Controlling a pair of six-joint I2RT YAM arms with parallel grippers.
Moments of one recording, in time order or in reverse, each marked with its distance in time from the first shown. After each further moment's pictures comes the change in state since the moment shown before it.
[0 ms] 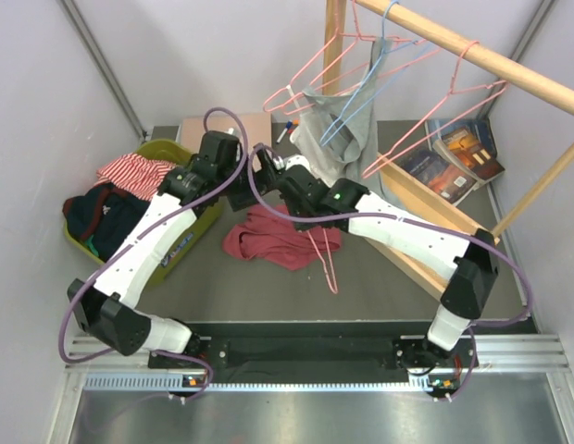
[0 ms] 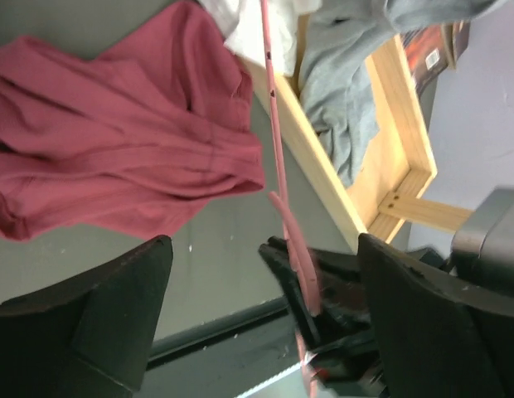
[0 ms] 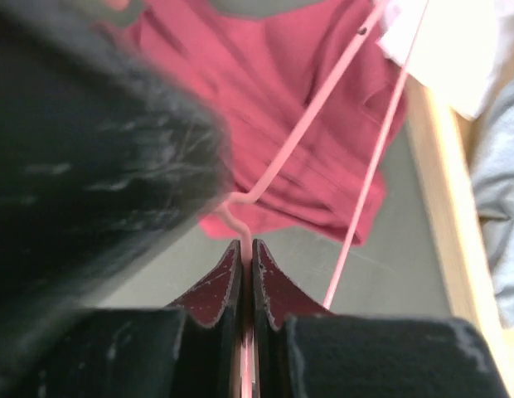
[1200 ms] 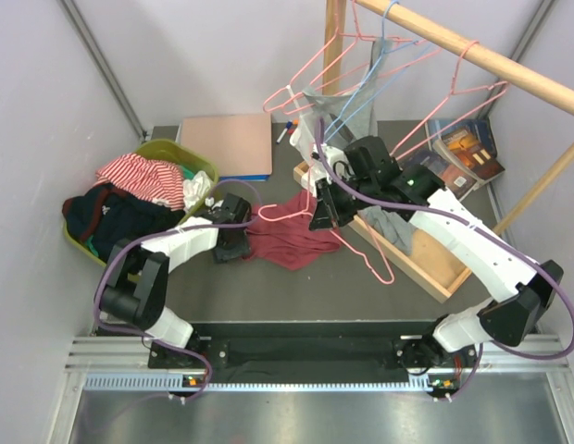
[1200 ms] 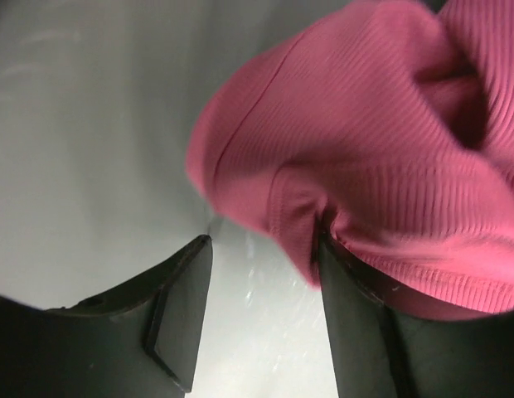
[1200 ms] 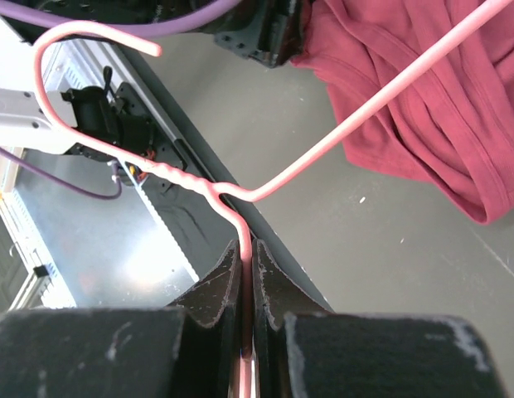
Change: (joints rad) left arm 0.078 0.130 -0.618 0.188 -0.375 0.162; right arm -0.270 -0.308 -0.137 -0.017 -0.834 -0.135
